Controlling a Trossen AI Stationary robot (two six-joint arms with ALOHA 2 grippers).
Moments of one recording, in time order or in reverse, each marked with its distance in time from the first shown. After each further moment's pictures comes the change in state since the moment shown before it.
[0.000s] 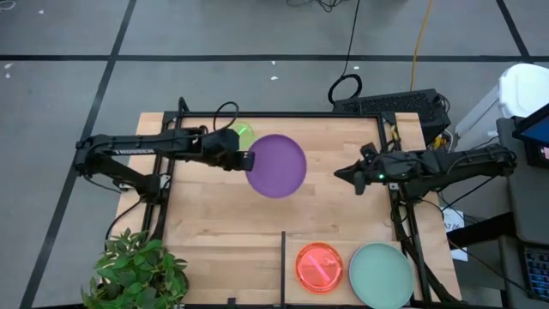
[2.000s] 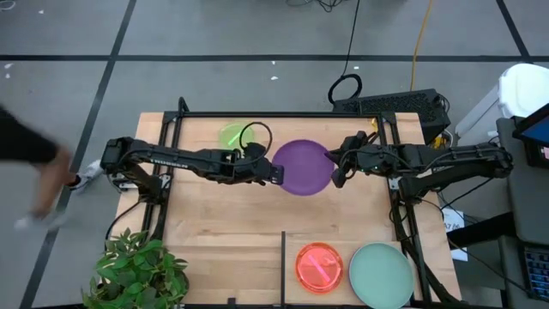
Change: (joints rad) left arm -0.147 0.286 0.078 0.270 -0.326 -0.014; right arm -0.096 0.257 0.169 -0.078 0.194 -0.538
